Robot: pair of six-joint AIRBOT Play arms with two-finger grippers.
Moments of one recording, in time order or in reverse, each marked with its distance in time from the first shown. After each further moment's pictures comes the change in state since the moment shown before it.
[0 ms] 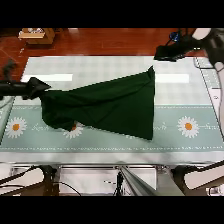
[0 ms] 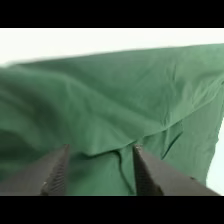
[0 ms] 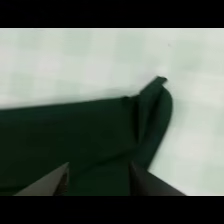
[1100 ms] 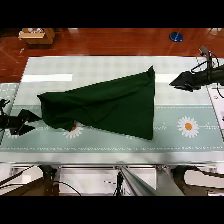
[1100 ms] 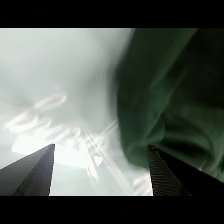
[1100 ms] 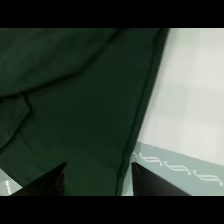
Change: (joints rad) left arm 0.261 0.067 -0.349 0.279 0.029 -0.110; right arm -0.340 0.264 -0.561 0.424 0.151 -0.309
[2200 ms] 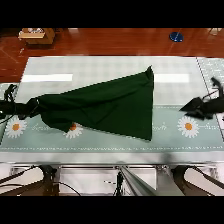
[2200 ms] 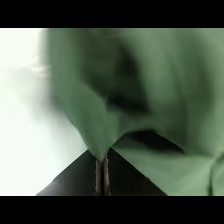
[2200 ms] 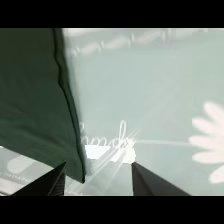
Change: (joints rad) left arm -0.170 -0.053 0.094 -0.088 0.114 0.077; right arm -0.221 0.249 -0.417 -0.126 0.085 0.078
